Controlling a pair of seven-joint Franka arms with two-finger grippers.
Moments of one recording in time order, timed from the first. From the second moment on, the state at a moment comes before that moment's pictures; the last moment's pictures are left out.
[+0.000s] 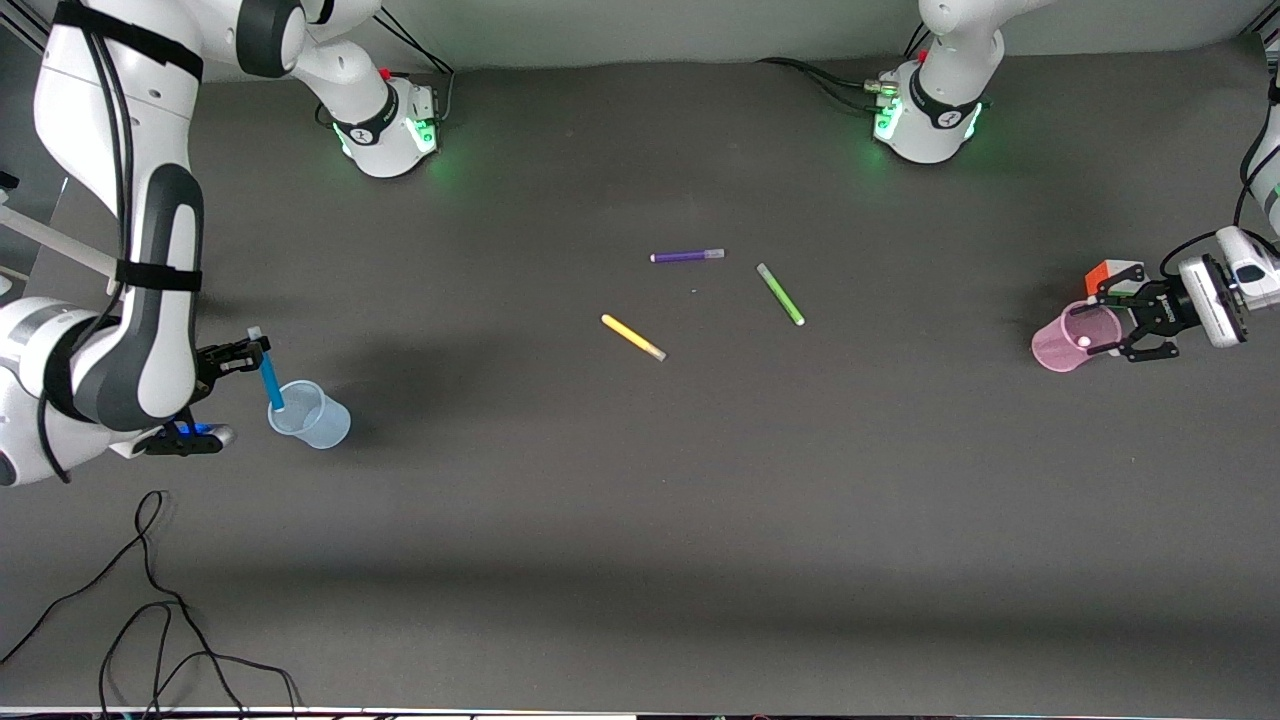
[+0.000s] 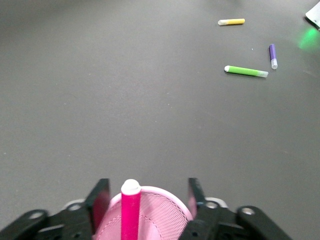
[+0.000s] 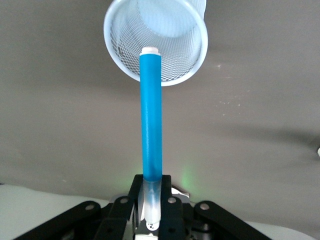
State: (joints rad) left arm 0.38 0.35 0.25 -2.10 -0.80 1.84 2.18; right arm 0.44 0.67 -0.76 -1.50 0.35 1.28 -0.41
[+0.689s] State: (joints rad) left arm 0.21 0.10 0.23 -1.91 -0.55 1.72 1.48; right arm 0.37 0.76 -0.70 -1.49 0.39 1.27 -0.41
